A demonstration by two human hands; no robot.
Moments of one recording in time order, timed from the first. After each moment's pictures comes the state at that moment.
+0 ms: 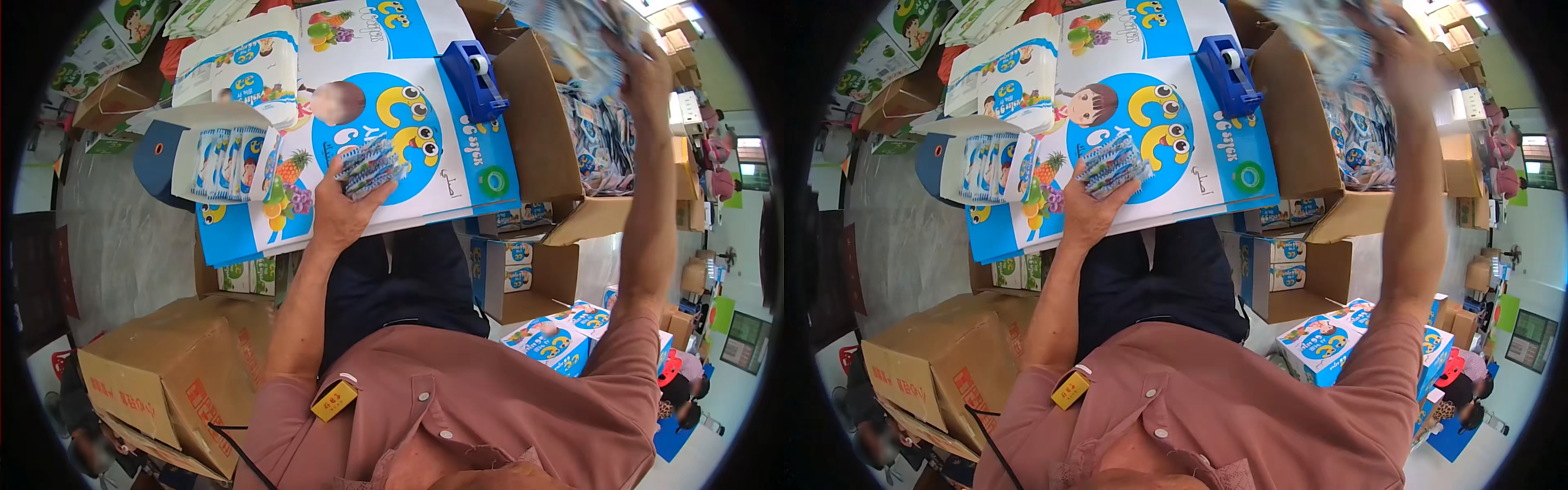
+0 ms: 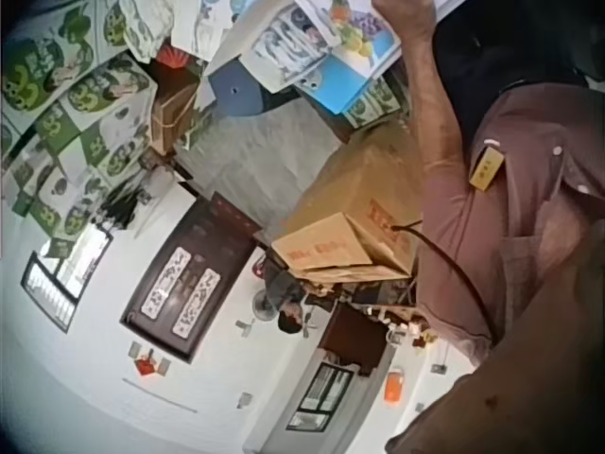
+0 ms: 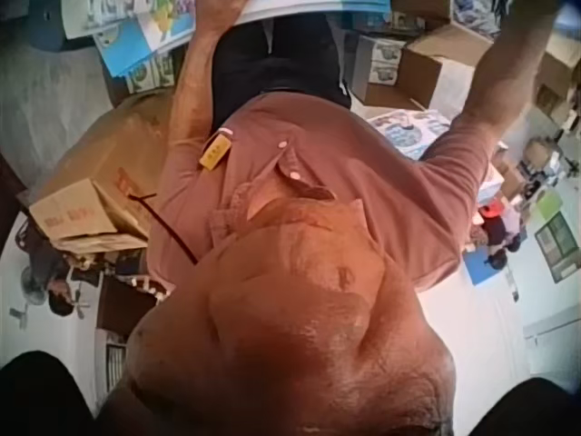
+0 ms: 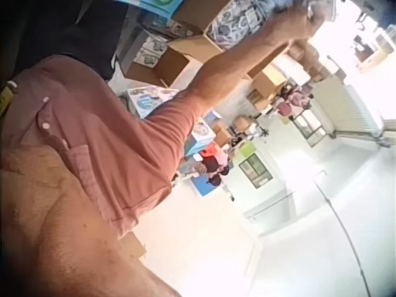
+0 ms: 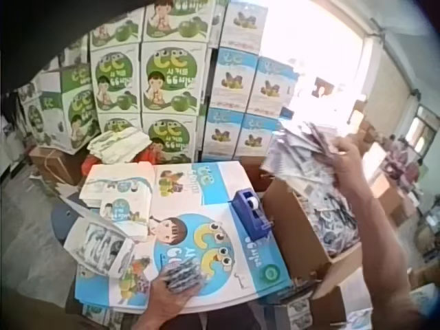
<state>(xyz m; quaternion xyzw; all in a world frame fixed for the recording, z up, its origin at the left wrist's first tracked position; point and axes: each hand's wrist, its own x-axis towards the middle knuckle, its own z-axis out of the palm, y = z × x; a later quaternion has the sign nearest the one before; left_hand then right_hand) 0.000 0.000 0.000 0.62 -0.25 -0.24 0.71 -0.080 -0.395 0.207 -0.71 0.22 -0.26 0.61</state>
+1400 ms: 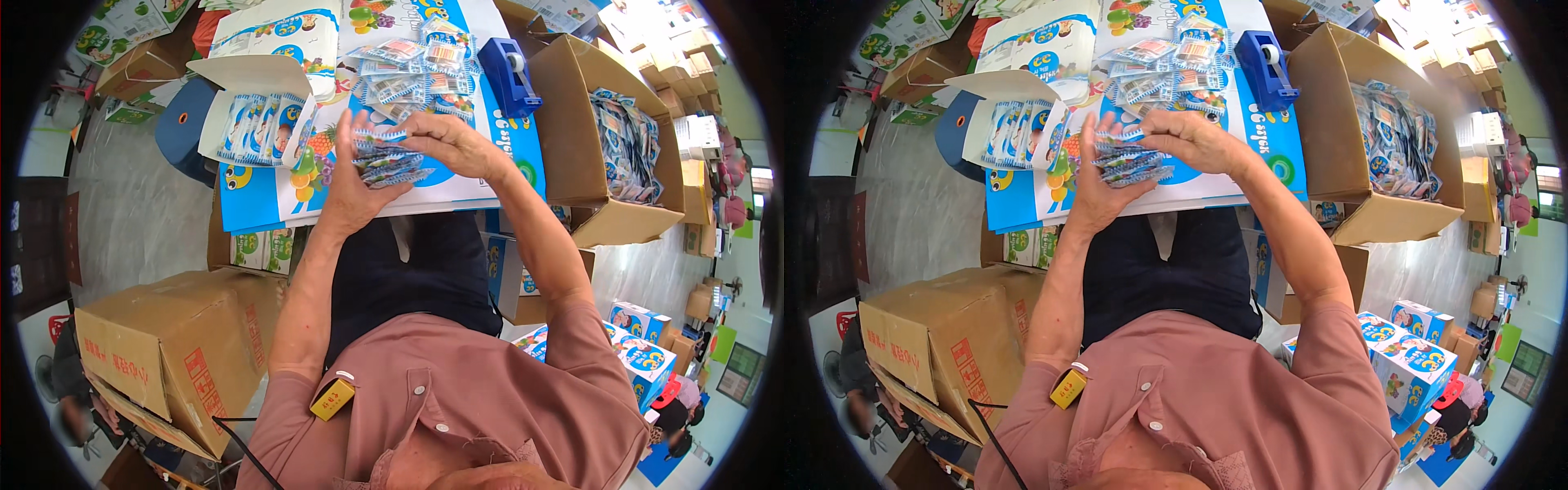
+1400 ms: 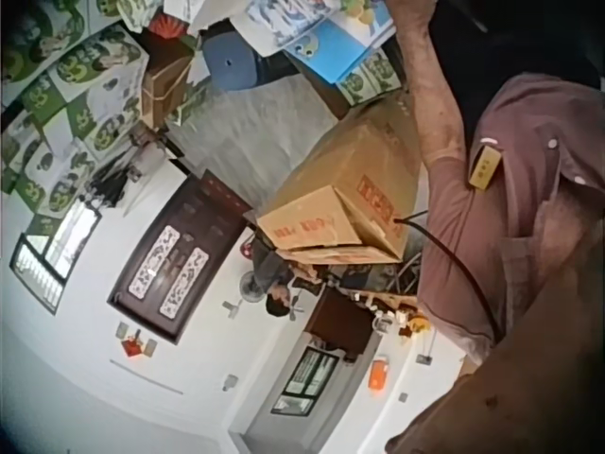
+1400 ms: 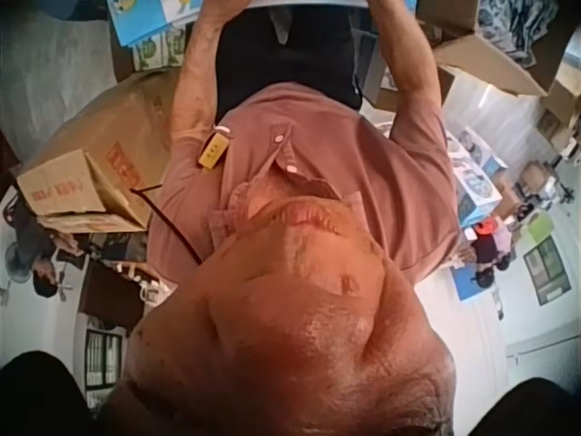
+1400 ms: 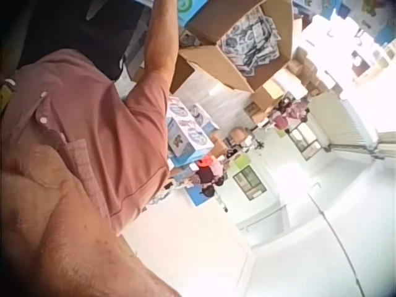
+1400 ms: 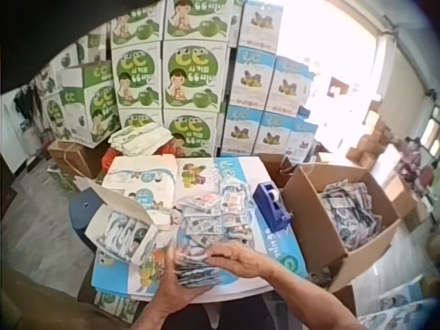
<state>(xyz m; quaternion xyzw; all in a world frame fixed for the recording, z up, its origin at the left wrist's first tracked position) -0.004 0.023 0.010 0.64 -0.31 -0.04 0.70 -0.044 -0.186 0.045 -0.86 -0.12 -0.01 0.50</state>
